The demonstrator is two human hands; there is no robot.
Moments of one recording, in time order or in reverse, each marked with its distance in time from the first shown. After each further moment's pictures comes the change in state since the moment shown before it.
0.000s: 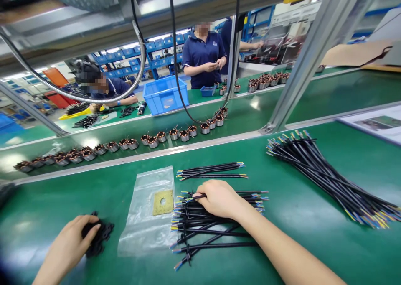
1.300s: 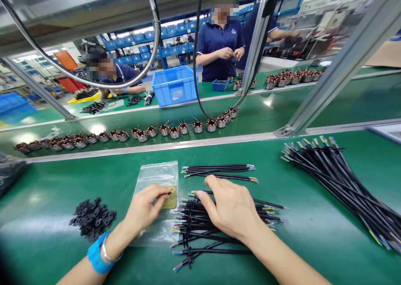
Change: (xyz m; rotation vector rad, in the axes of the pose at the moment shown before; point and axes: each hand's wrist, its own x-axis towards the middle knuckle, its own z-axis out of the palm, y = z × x) left_hand 0.033 0.185 0.019 -0.598 0.004 0.468; right_hand -0.023 -0.020 -0.010 -0.101 0.439 -0.023
